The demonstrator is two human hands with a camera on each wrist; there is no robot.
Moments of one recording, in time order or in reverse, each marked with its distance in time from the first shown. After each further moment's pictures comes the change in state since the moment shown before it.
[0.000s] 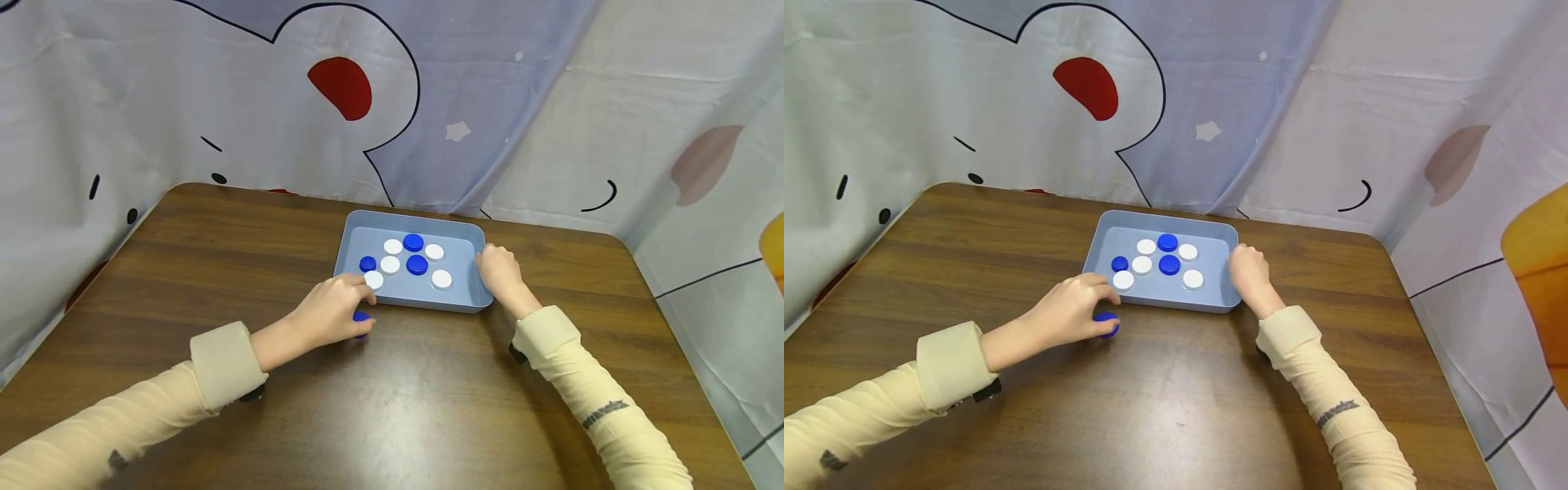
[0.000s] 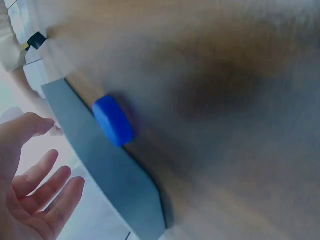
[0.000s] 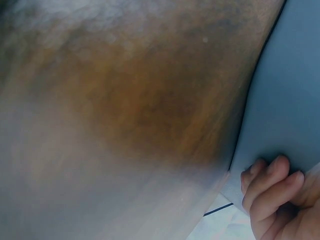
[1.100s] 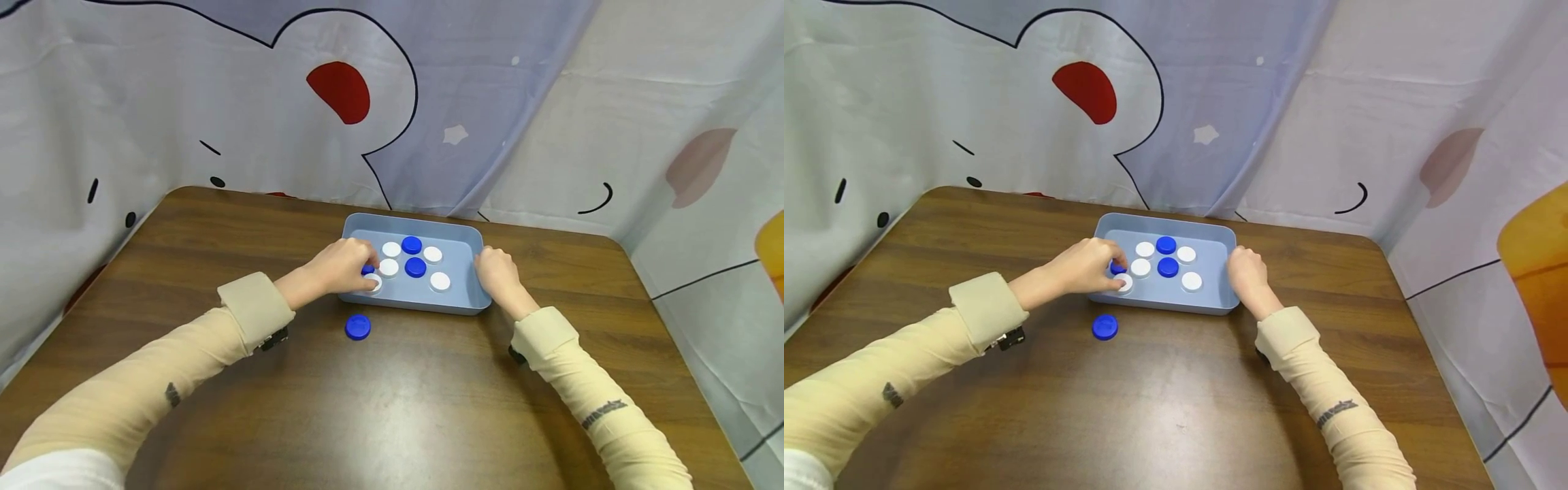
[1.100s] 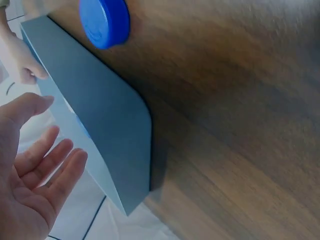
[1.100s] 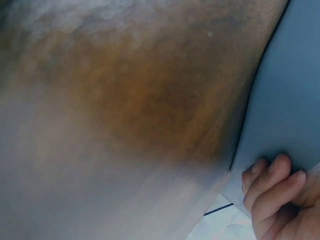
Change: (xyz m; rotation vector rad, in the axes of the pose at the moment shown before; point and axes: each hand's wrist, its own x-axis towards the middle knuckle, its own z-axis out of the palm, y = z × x) left_hand 0.063 -0.043 -0.004 -0.062 -0.213 -0.075; right_hand -0.001 0.001 0.001 -0.015 0.054 -0.033
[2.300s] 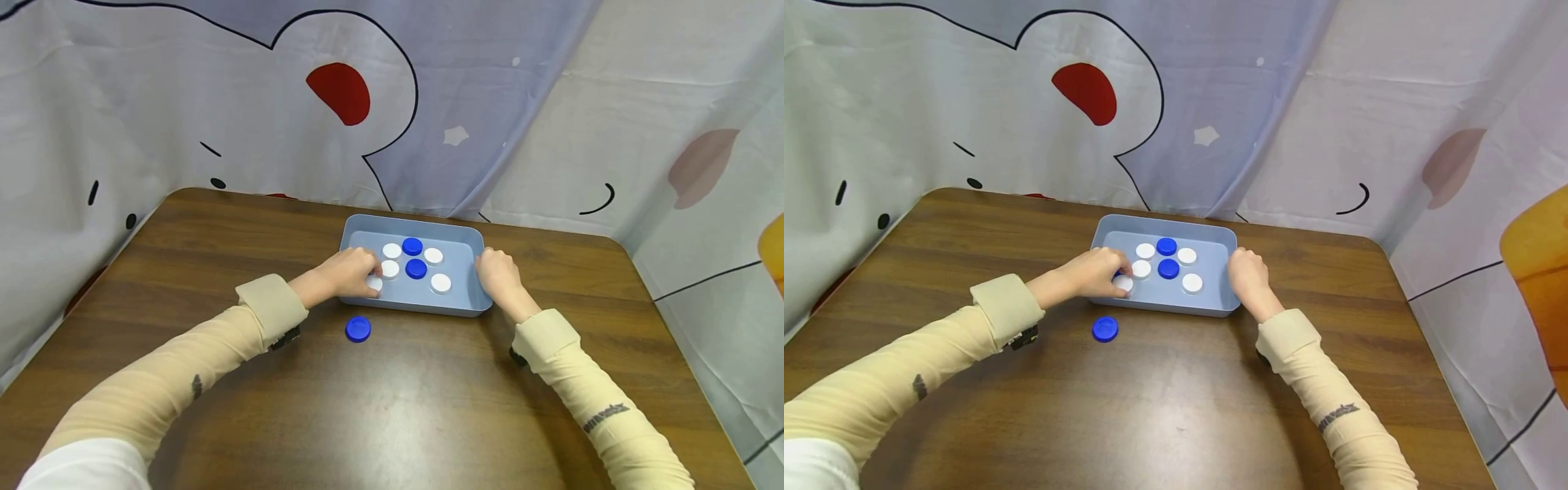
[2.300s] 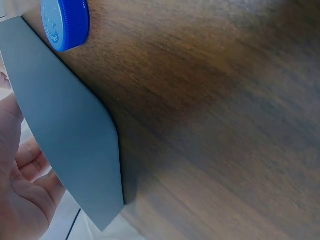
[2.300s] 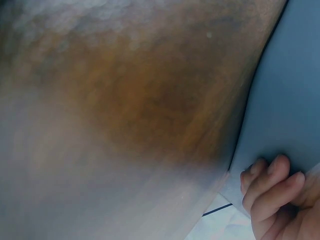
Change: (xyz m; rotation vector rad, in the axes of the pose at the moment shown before) left_hand 0.014 -0.011 0.025 0.040 -0.131 -0.022; right_hand 0.000 0.000 0.001 -0.008 -0.017 0.004
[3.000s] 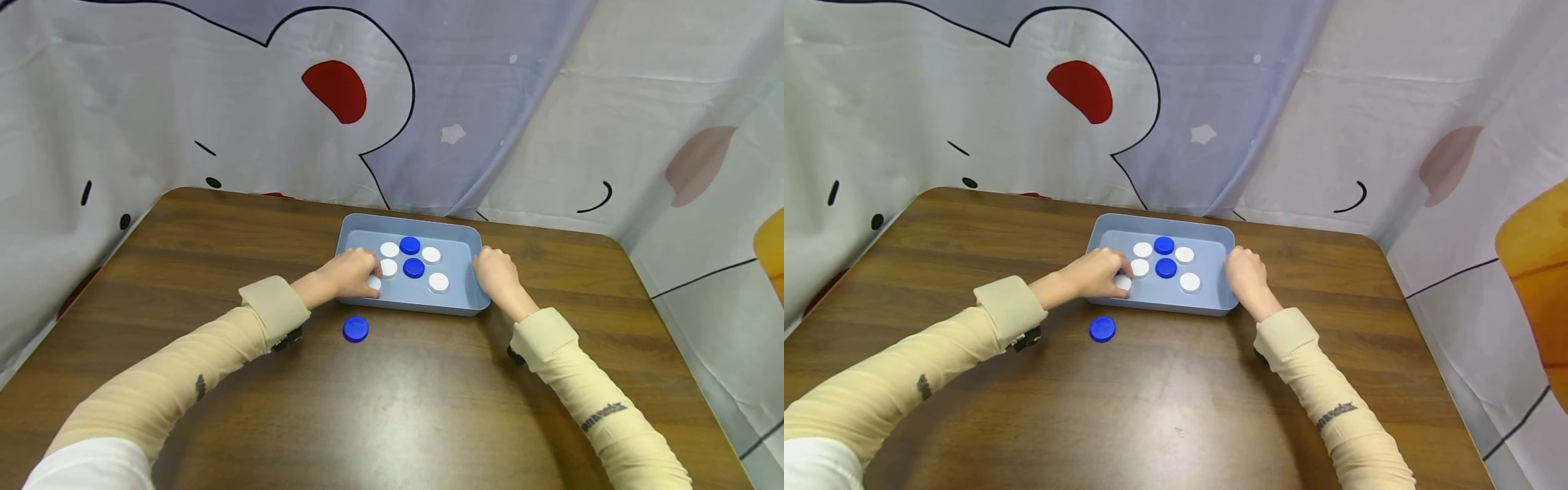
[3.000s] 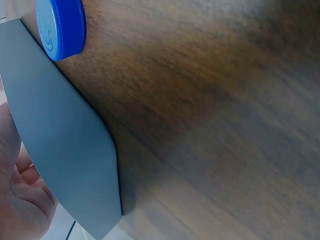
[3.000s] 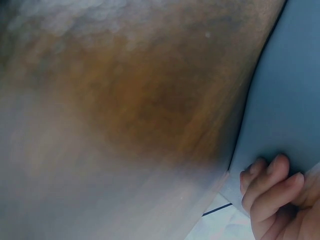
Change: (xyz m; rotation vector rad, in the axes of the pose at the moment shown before) left_hand 0.004 0.002 0.006 -0.019 0.009 -0.003; right_hand -0.001 -0.001 -0.002 -0.004 0.001 0.002
